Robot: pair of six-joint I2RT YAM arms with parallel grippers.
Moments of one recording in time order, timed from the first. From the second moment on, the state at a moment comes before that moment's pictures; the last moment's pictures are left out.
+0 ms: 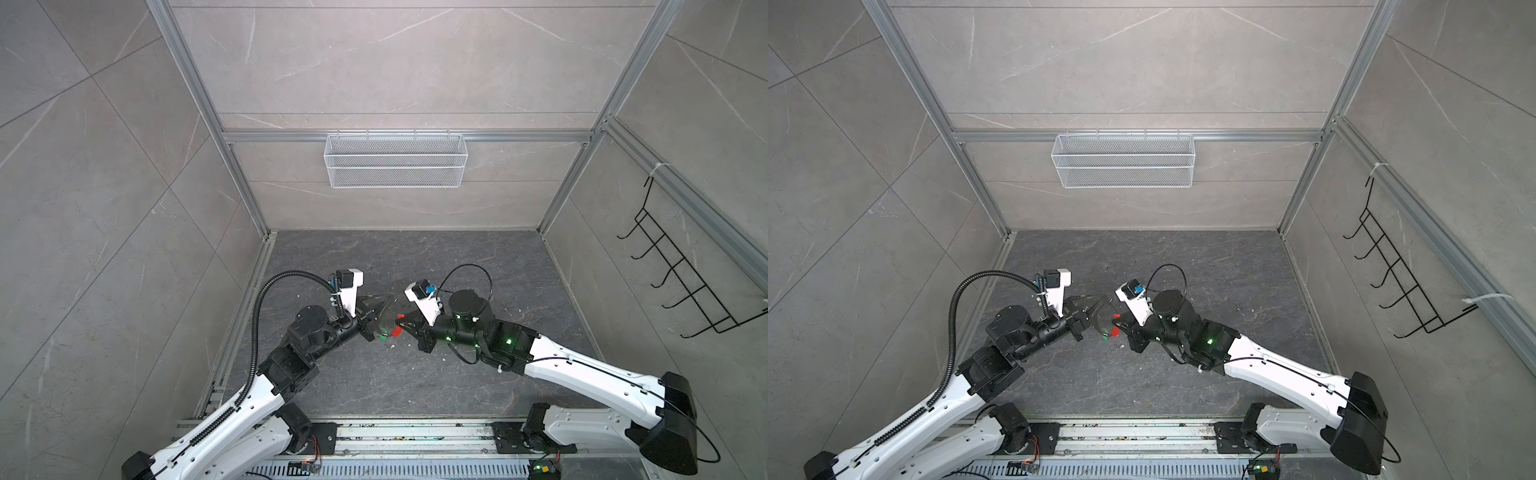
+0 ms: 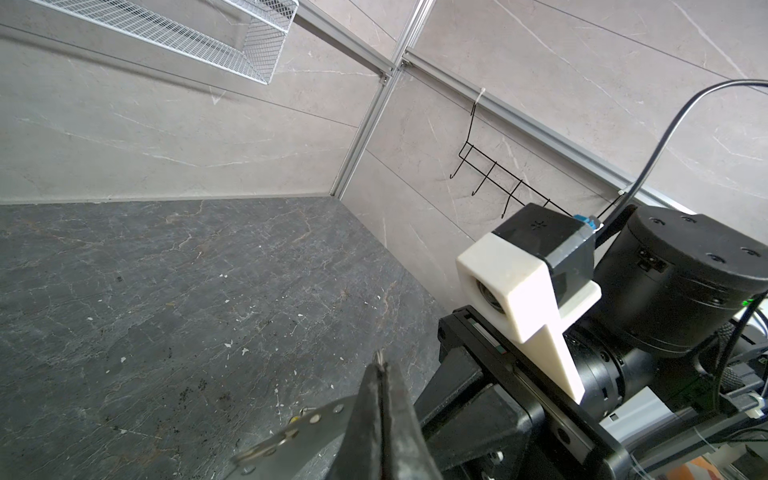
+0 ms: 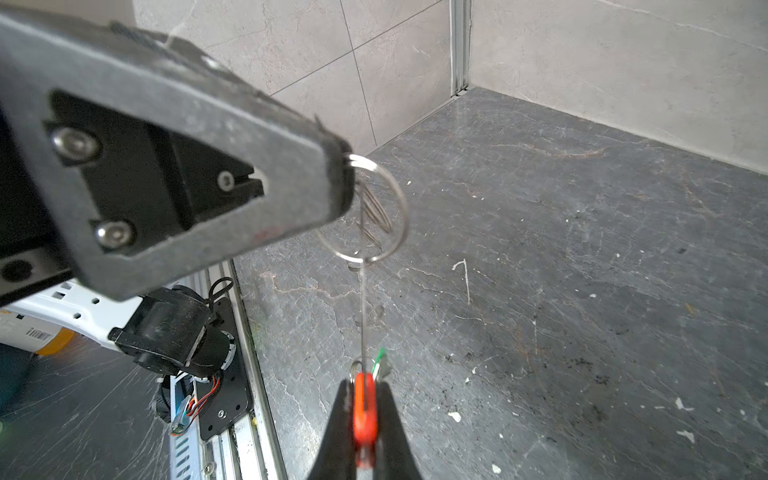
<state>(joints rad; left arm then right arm) -0.76 0.77 0.68 0.08 0.22 -0.47 0.97 1.19 0.96 -0.15 -0.16 0.21</state>
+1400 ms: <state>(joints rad) -0.76 0.65 0.41 0.30 0.22 -0.44 0.61 1.01 0.87 0.14 -0.57 0.66</state>
